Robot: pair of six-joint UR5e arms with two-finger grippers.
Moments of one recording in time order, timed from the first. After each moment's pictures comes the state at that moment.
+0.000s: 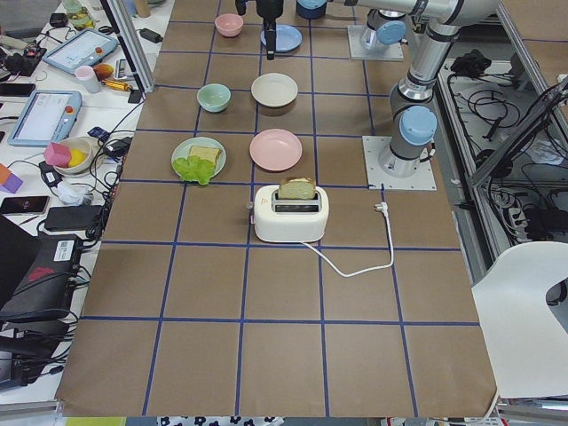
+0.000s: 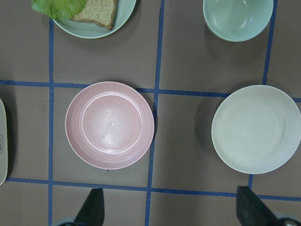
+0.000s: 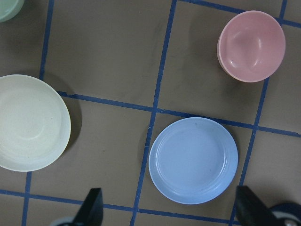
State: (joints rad) left arm -1.61 -1.57 -1.48 -1.64 1.60 -0.13; right arm 1.62 -1.48 1.44 -1.56 -1.64 -0.14
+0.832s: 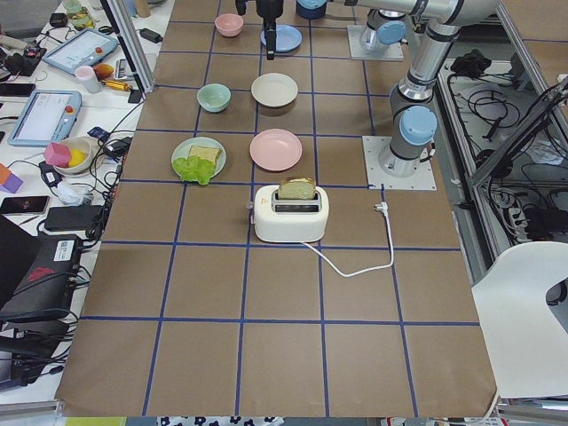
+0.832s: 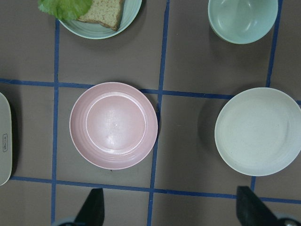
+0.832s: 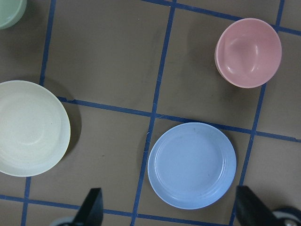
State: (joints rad) left arm -1.61 -1.57 -1.48 -1.64 1.60 -0.13; right arm 1.62 -1.48 1.43 -1.57 -1.64 -0.15
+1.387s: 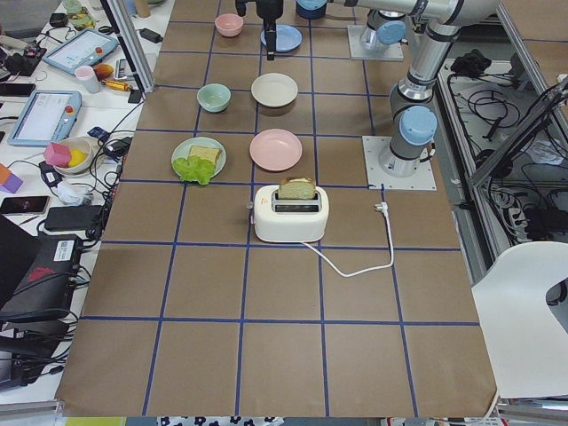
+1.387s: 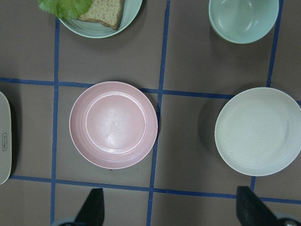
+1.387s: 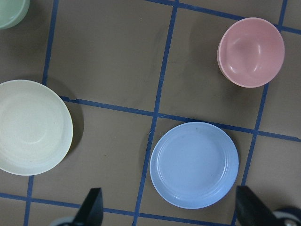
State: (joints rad) left arm -1.60 -1.57 -1.48 -1.64 1.59 -0.13; right arm 1.62 -1.49 1.43 -1.57 -1.63 -0.15
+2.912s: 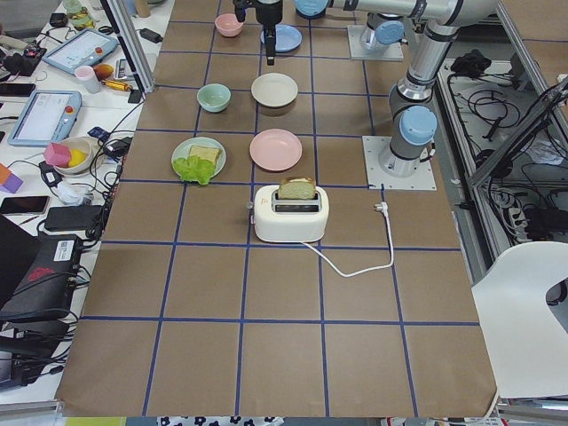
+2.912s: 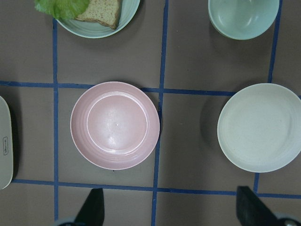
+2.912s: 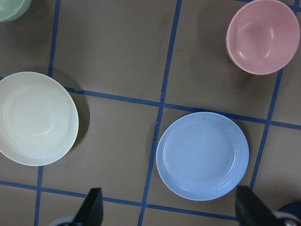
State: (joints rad) left arm -1.59 -1.59 -1.52 -1.63 1.59 -0.08; right arm 1.56 -1.49 1.45 -1.53 -1.57 -0.18
